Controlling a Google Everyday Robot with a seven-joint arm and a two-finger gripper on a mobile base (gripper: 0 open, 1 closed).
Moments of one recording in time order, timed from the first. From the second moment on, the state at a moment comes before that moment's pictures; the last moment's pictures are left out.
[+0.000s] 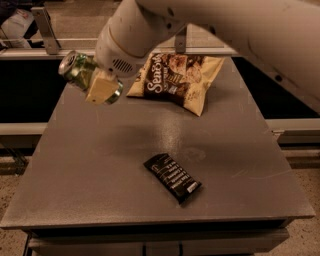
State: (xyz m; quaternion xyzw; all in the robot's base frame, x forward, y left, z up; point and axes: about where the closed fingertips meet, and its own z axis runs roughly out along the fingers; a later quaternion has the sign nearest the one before) arm 0.534 0.131 0.958 -0.71 0.61 0.12 0.34
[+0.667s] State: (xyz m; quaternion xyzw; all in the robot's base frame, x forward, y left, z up) arm 0.637 0.082 0.931 -0.63 0.76 -0.01 0.19
